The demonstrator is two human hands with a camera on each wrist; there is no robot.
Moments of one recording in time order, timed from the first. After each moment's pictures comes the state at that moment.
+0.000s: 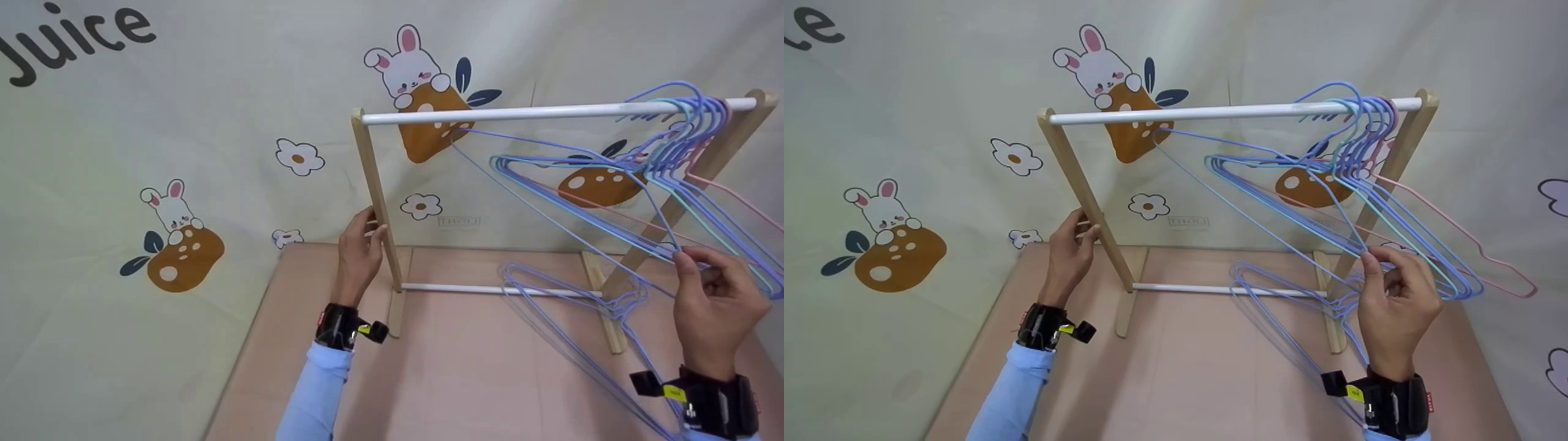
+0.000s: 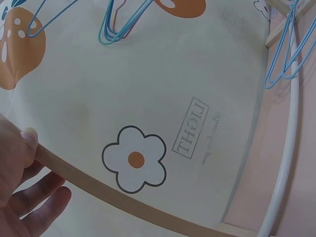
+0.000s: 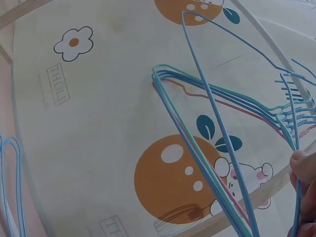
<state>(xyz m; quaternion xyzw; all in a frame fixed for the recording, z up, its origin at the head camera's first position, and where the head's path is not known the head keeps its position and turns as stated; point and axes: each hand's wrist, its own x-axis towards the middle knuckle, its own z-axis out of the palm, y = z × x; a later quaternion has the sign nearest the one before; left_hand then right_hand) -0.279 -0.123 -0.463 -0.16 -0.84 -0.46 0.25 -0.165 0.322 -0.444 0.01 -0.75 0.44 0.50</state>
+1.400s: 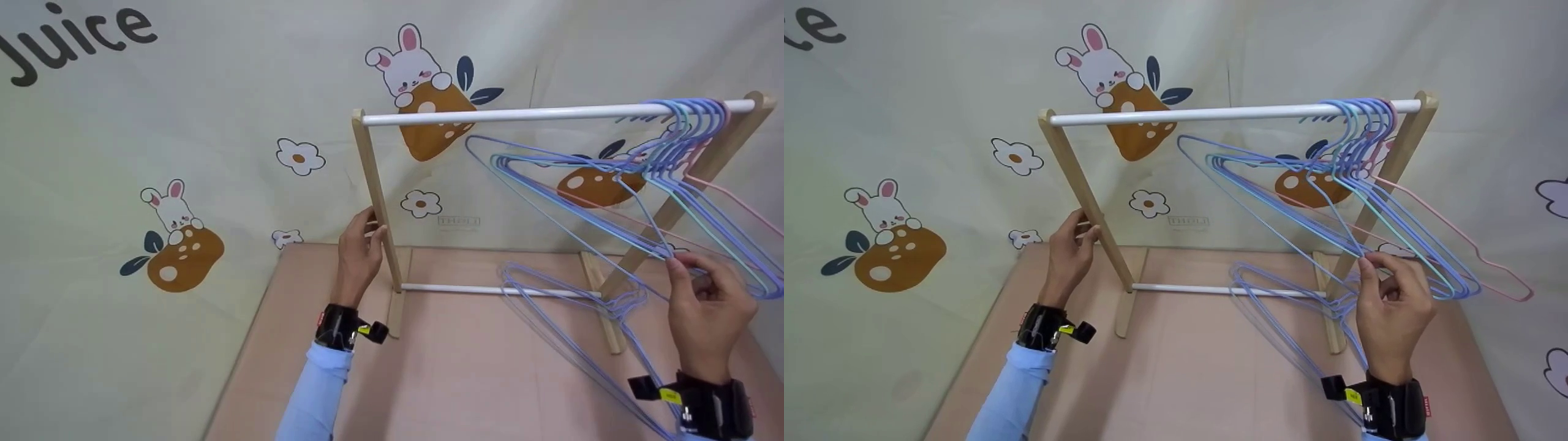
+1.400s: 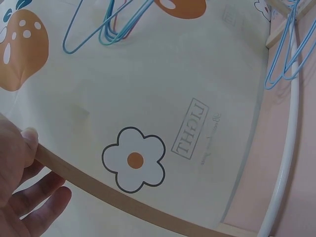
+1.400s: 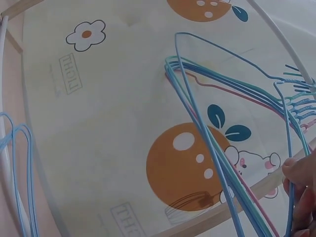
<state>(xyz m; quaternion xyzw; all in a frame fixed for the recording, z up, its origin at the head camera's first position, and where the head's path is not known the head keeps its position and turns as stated) -0.277 -0.127 -0.464 -0.18 -0.83 -0.47 0.25 -0.151 0.300 -0.435 -0.01 -0.76 0.43 0.49</state>
